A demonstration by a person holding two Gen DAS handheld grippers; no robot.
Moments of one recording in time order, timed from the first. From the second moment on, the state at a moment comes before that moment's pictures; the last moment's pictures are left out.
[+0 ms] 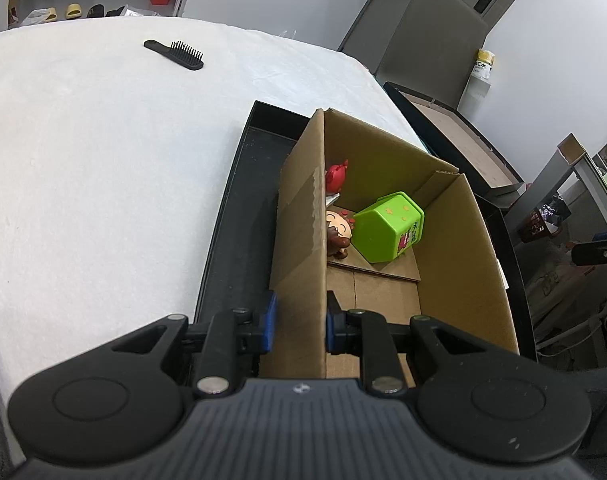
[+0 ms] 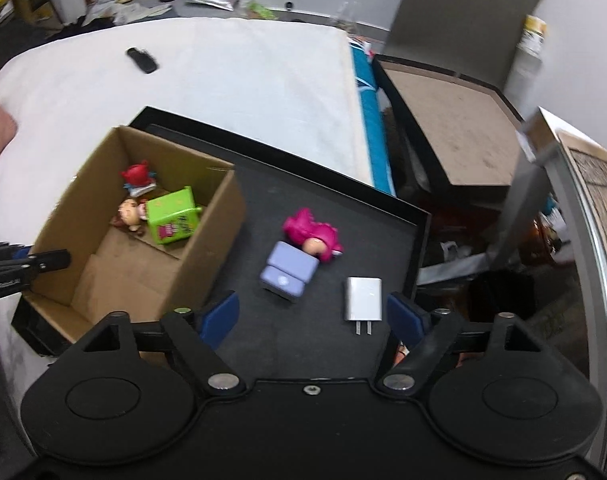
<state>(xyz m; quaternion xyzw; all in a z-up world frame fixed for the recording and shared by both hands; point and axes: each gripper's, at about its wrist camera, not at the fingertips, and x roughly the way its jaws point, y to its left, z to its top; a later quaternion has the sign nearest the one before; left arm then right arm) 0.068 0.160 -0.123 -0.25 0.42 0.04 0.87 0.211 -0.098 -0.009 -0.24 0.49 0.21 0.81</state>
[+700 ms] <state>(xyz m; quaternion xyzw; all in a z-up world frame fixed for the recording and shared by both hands) 0.069 0.157 -0.123 -0.24 0.42 0.04 0.87 0.267 -0.136 -0.067 -0.20 0.55 0.16 0.80</state>
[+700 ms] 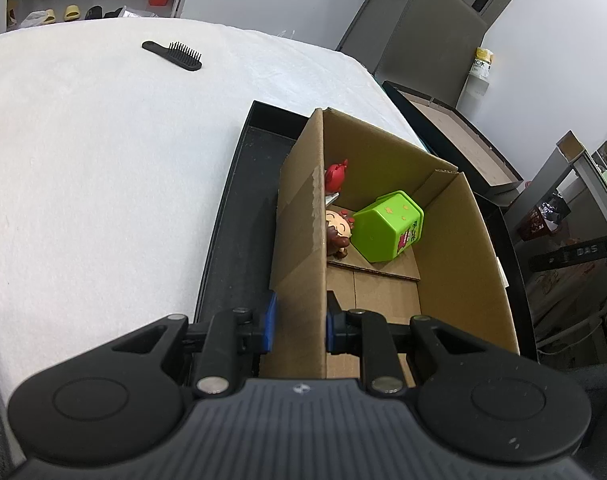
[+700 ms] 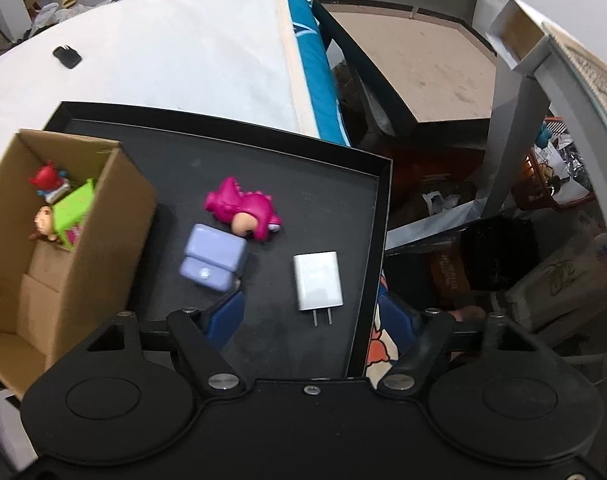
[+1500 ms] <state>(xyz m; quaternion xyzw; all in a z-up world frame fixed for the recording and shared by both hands) 0.073 0.156 -0.124 -0.24 0.42 0.05 0.87 0.297 -0.147 -0.146 -0.17 0.57 0.16 0.79</state>
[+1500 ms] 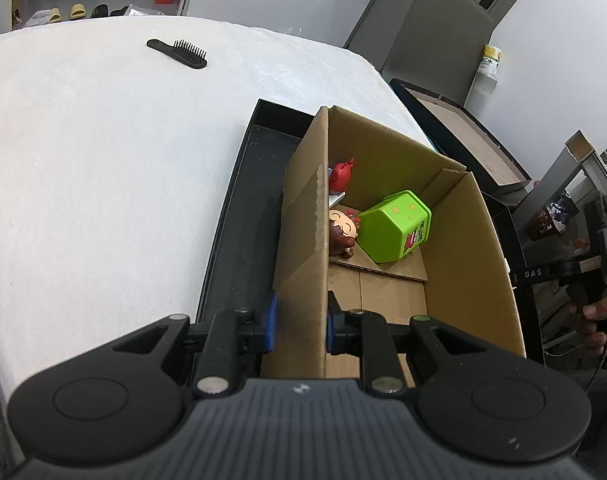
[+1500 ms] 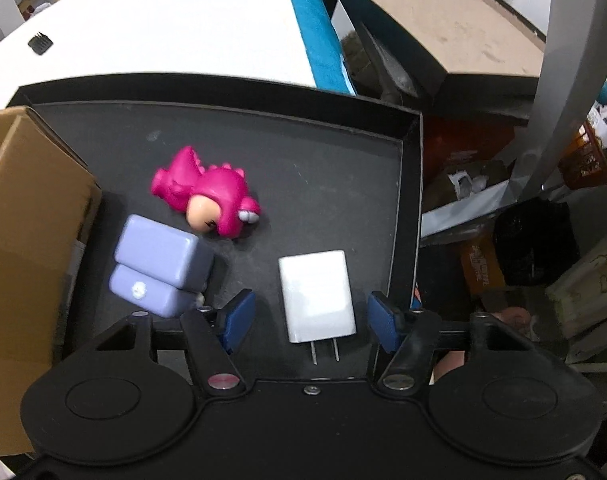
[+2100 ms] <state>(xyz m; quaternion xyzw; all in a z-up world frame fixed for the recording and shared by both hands) 0.071 0.154 -0.124 -0.23 0.42 0.05 0.88 0.282 -0.148 -0.140 -0.15 0.57 0.16 0.79</state>
